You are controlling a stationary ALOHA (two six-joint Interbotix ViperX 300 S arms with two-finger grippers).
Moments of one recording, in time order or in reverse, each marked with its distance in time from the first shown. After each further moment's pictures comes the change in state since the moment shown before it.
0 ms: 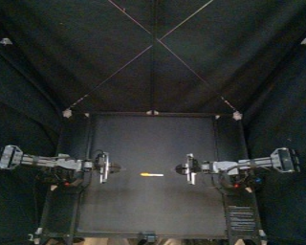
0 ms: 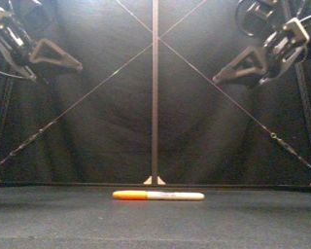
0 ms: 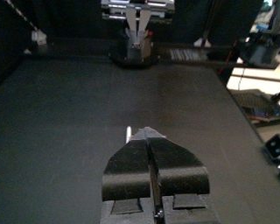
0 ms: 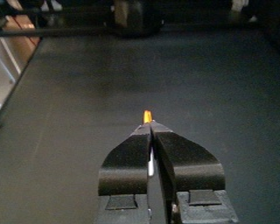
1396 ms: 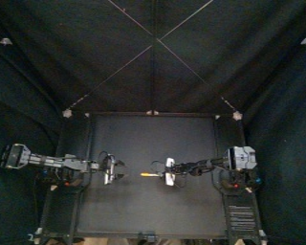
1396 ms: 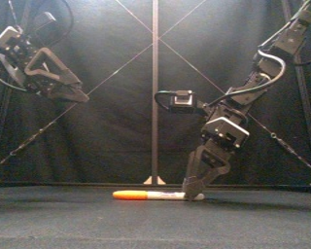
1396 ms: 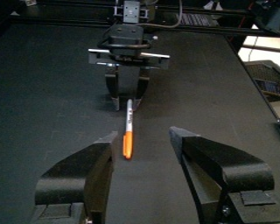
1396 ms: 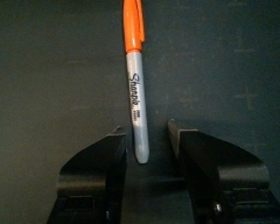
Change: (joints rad) left arm 0.002 0.129 -0.015 -0.005 -0.003 0.002; right arm -0.060 0.663 -0.331 0.003 0.249 -0.002
